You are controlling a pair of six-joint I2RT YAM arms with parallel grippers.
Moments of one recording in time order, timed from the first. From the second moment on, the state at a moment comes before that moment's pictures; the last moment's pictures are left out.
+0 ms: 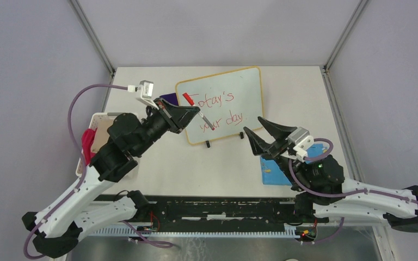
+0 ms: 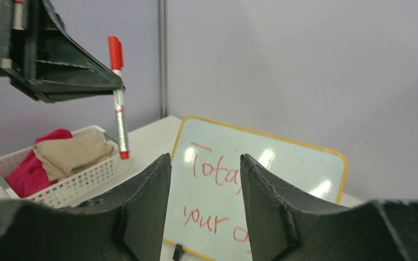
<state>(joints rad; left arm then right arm) -0.81 0.82 1.08 -0.20 -0.11 -0.72 1.36 0.63 0.68 0.43 0.62 -0.38</state>
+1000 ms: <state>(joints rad) -0.67 0.98 0.69 -0.61 -0.33 -0.82 1.08 1.02 0.68 0.11 0.24 0.00</state>
